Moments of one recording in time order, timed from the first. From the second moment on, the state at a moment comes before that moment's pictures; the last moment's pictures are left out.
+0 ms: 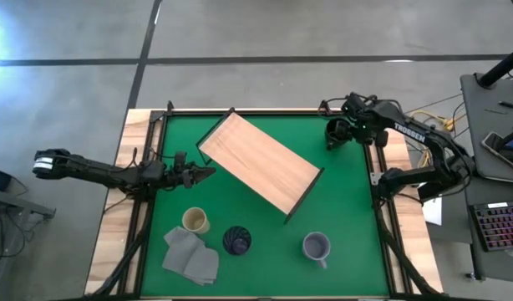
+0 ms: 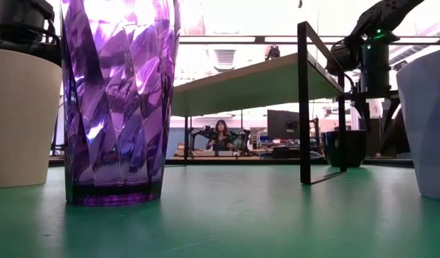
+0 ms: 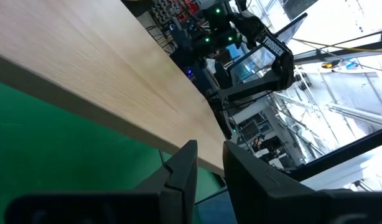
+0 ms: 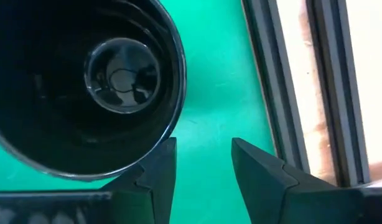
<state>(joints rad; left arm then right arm) -0.03 0.71 0.05 0.70 -0.24 -1.01 -0.93 1.25 0.90 -1.08 0.12 0.91</state>
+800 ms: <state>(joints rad) -0.03 0.72 0.04 0.70 -0.24 -1.01 -0.95 1.36 0.93 -1.01 0.18 0.94</state>
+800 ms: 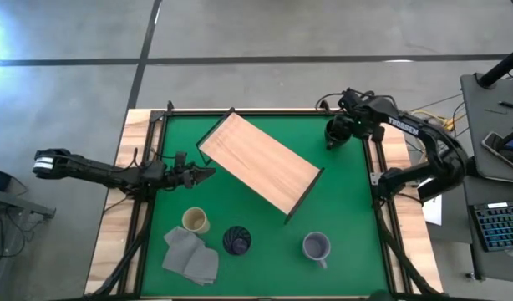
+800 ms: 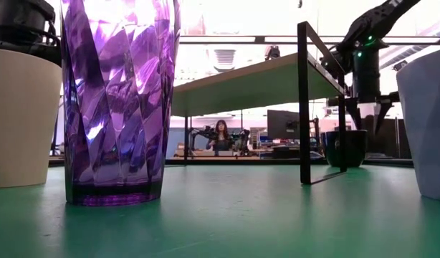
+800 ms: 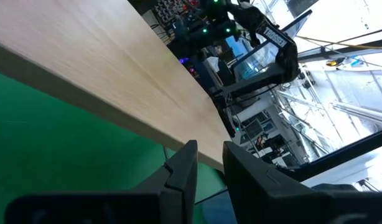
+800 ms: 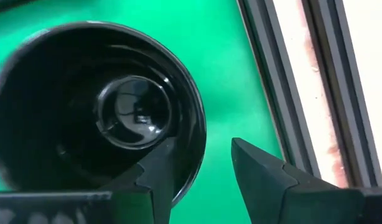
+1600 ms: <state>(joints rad) -0.03 0.74 0.05 0.70 -0.23 -0.96 -0.95 1.43 0.93 -1.00 0.21 0.85</state>
